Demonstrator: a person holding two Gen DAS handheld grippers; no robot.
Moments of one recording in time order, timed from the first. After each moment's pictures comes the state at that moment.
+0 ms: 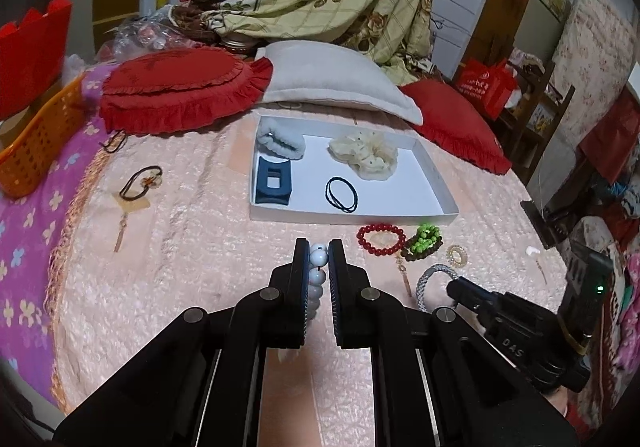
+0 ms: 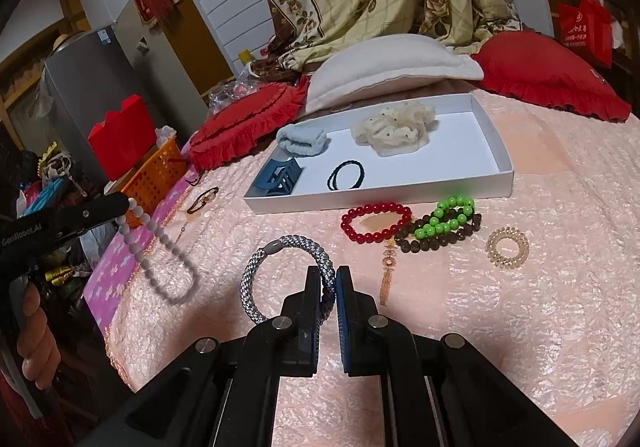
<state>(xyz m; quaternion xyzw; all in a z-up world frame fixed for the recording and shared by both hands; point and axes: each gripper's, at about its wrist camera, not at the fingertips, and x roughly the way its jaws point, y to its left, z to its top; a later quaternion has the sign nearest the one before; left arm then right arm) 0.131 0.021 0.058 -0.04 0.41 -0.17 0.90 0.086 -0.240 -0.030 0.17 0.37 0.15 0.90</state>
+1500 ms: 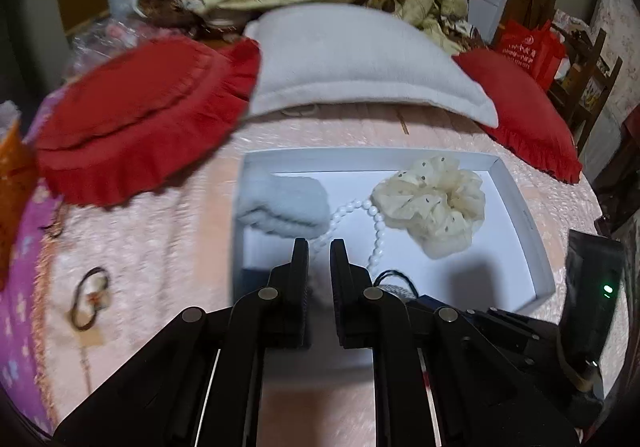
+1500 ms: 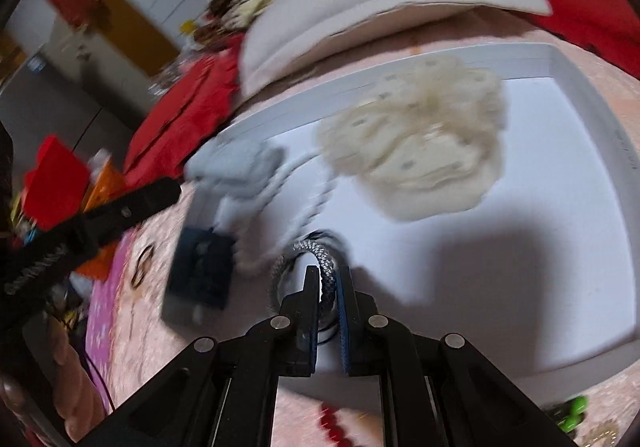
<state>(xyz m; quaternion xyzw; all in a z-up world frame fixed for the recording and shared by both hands) 0.327 -0.040 0.002 0.02 0.45 -0.13 0.88 0.293 -0.223 -0.090 0.22 0.48 0.15 0.83</state>
